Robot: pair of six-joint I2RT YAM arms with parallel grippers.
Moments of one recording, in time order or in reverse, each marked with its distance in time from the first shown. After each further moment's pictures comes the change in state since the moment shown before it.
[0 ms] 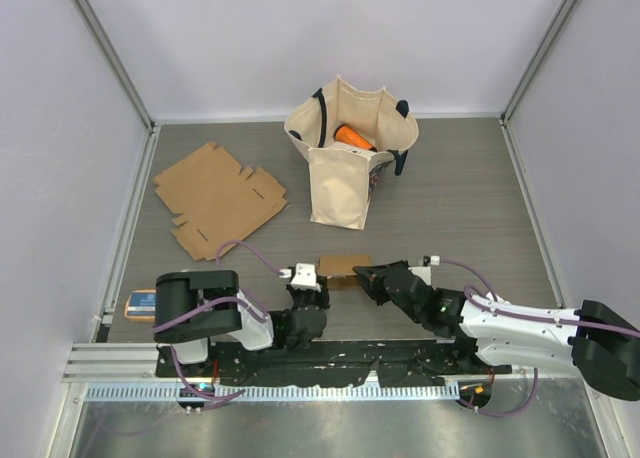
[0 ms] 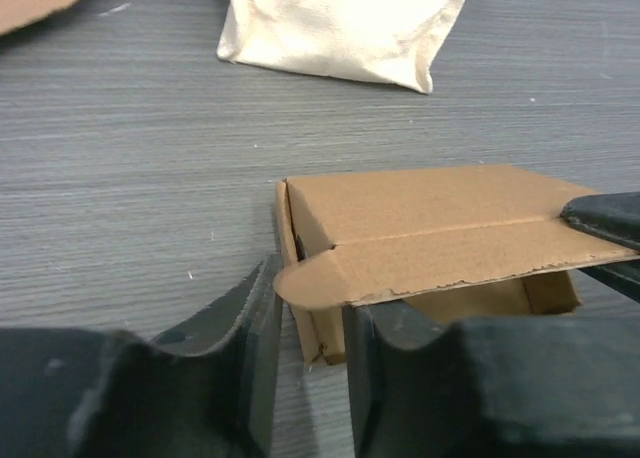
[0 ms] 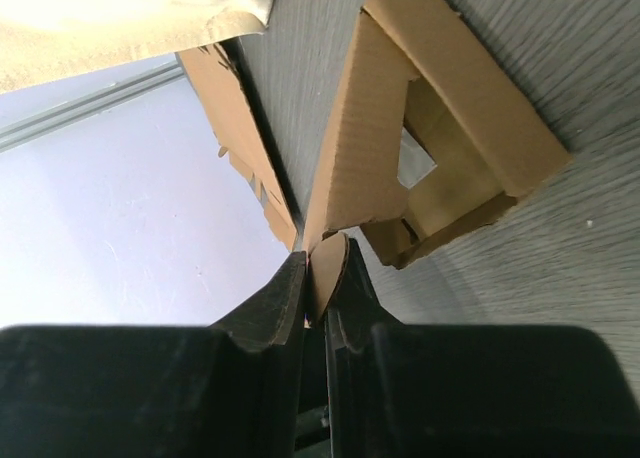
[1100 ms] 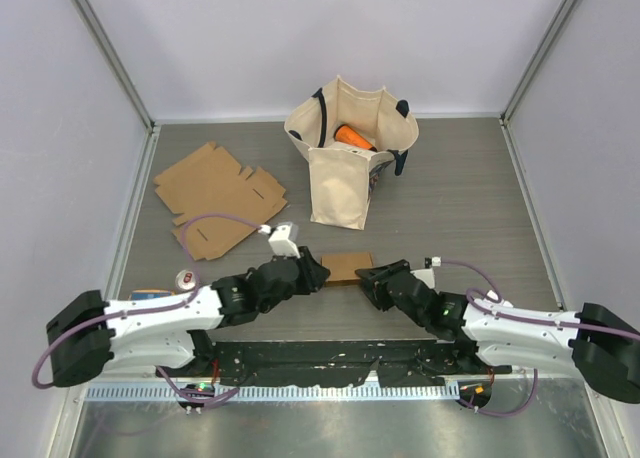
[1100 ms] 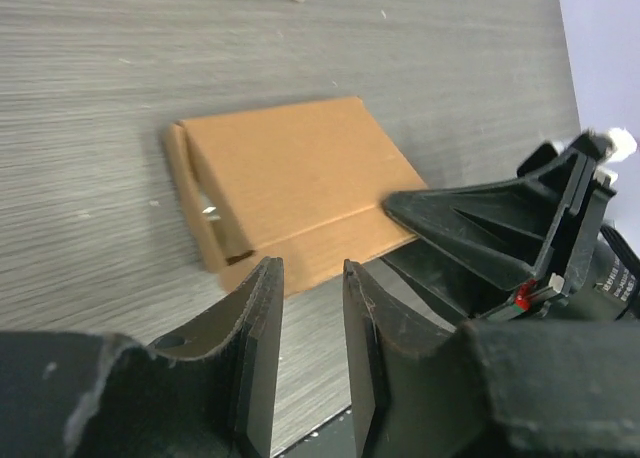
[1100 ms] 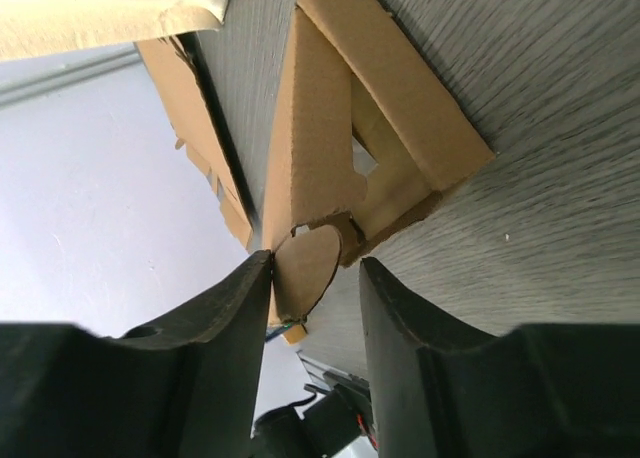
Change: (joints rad) left arm 0.292 -0.736 0.086 -0.970 0.760 -0.437; right arm -0.006 -0.018 -0.063 0.013 -0.024 -0.063
